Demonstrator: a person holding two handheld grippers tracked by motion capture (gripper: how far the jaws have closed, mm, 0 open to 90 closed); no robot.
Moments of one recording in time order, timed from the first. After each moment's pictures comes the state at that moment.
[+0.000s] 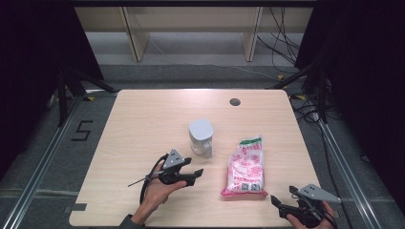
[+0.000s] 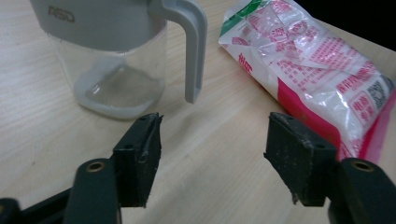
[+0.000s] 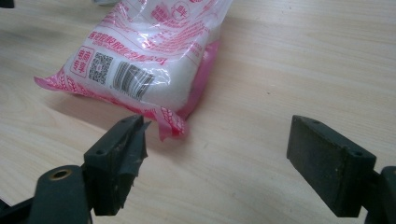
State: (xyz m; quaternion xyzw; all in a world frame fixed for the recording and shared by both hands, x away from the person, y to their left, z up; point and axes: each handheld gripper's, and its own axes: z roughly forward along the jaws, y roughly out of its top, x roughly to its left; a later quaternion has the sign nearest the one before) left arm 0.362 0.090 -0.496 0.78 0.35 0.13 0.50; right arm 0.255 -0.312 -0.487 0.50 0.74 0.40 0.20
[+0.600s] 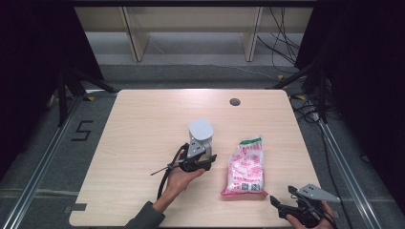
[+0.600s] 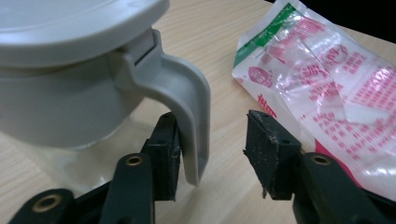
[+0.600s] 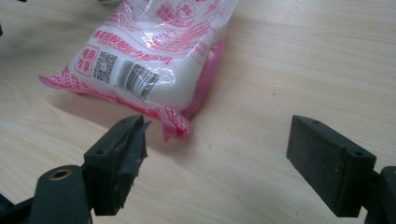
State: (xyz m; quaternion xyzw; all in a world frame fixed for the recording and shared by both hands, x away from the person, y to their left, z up) left arm 0.401 0.033 -0.497 0.78 0.35 0.18 0.49; right arm 0.255 -0.311 -0.488 0.50 0.75 0.40 0.18
